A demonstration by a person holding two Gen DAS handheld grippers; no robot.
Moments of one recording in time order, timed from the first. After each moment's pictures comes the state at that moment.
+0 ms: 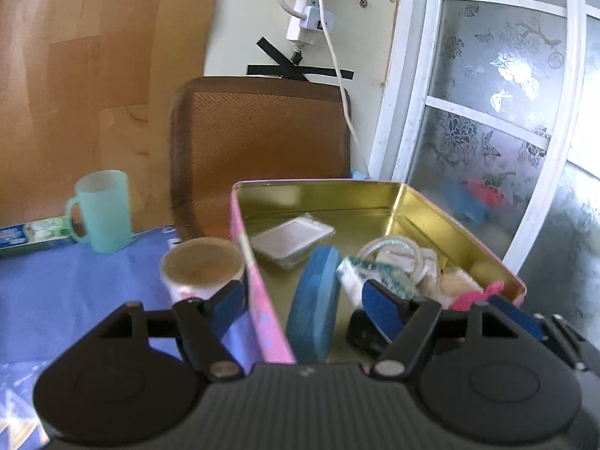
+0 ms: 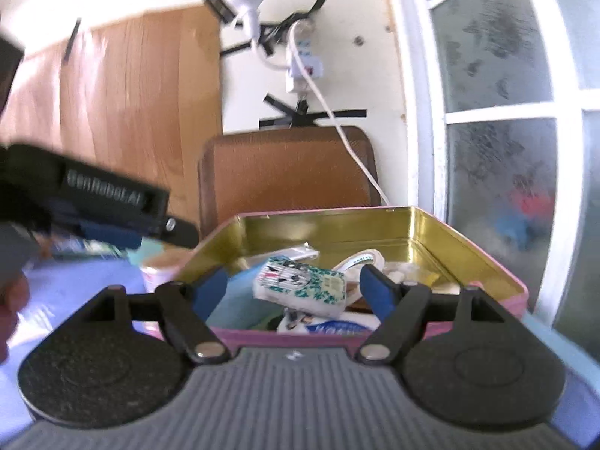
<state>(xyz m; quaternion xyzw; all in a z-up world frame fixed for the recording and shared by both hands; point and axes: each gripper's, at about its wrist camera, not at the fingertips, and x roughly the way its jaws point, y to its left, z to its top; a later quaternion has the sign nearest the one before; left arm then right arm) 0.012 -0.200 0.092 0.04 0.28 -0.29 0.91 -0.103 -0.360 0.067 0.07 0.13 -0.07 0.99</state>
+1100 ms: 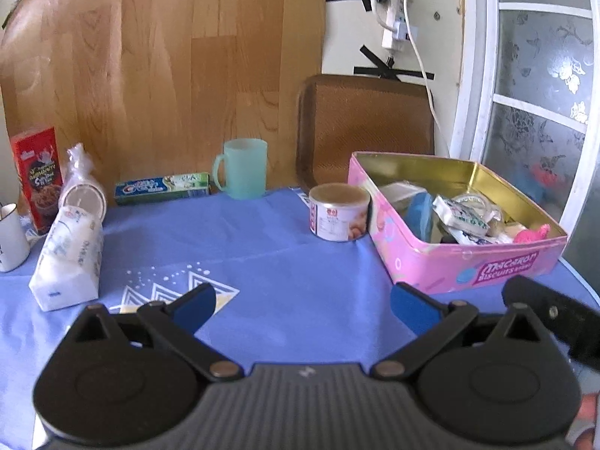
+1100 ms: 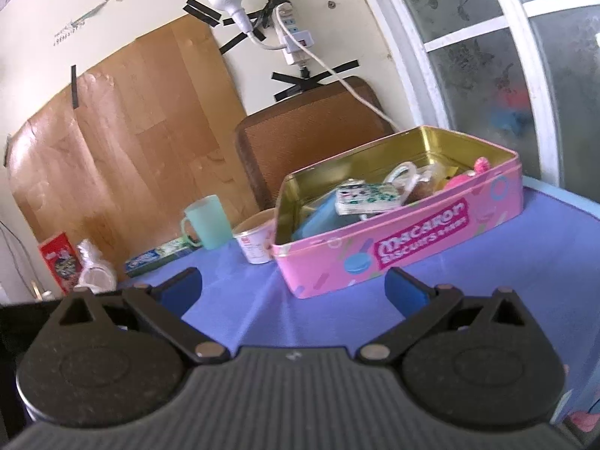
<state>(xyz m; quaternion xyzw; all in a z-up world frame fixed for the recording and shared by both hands) -0.080 -0.085 0.092 0.05 0.28 -0.17 0.95 -0.155 -0.295 0.086 0.21 0.19 -0.05 0.96</state>
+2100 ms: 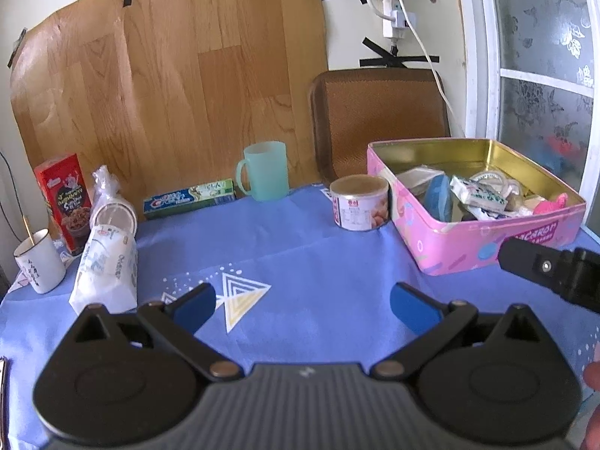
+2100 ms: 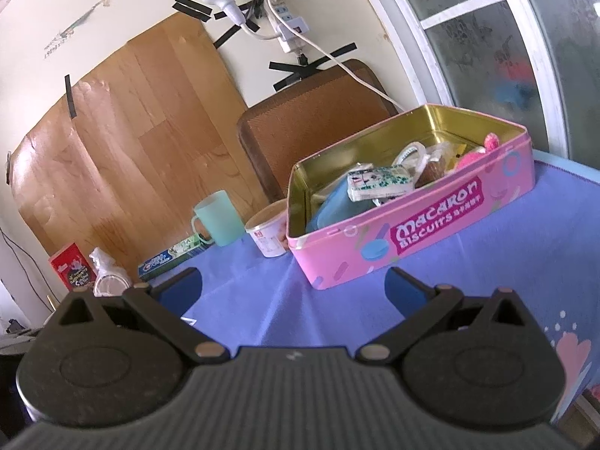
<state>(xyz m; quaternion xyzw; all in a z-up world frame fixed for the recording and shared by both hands) -0.095 -0.089 0.093 0.11 0.27 -0.13 0.95 -0.153 -0.295 0.082 0.25 0.21 -0.05 0.94</state>
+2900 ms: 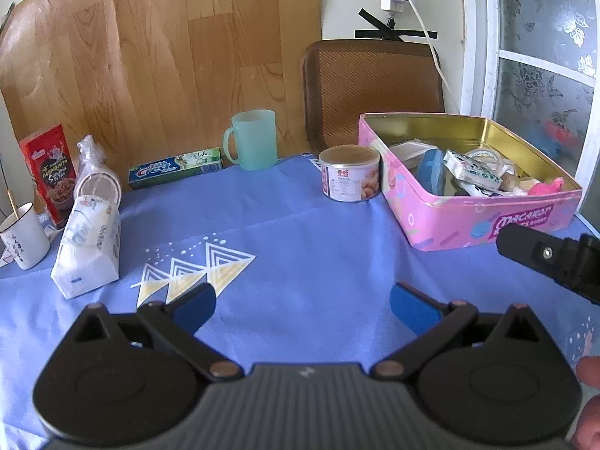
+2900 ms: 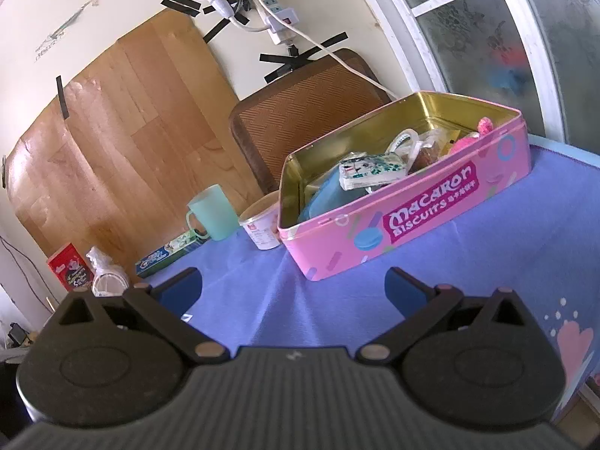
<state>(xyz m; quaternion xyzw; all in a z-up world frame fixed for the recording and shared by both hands) -0.087 -0.091 0.083 0.10 0.32 -0.14 0.93 -0.152 -0.298 0.077 0.27 0.22 -0.06 0.94</state>
